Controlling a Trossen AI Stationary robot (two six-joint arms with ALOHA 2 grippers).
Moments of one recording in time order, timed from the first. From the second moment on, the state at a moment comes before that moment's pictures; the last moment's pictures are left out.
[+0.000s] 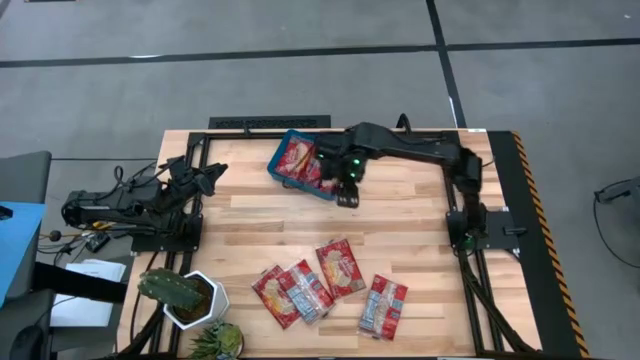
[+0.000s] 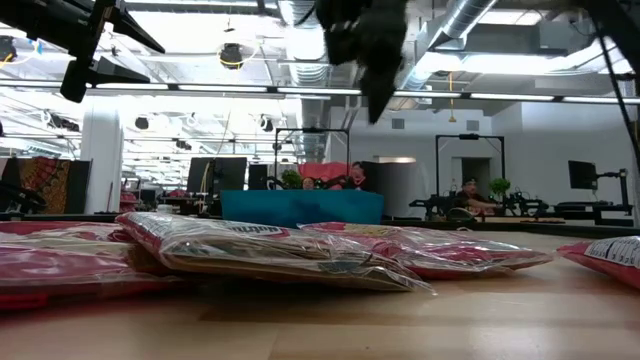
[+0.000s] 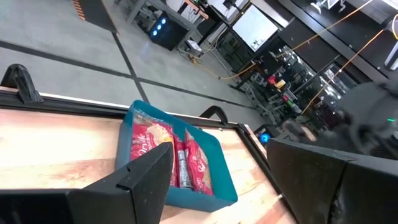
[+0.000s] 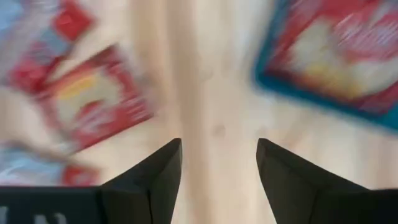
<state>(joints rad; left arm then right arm) -0.09 0.16 0.42 -0.28 -0.88 -0.77 -0.22 1.98 1.97 -1.39 -0.14 -0.10</state>
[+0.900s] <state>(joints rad) -0.09 0.16 0.42 -0.28 -0.83 -0.84 0.65 1.67 1.31 -0.95 -0.04 1.97</state>
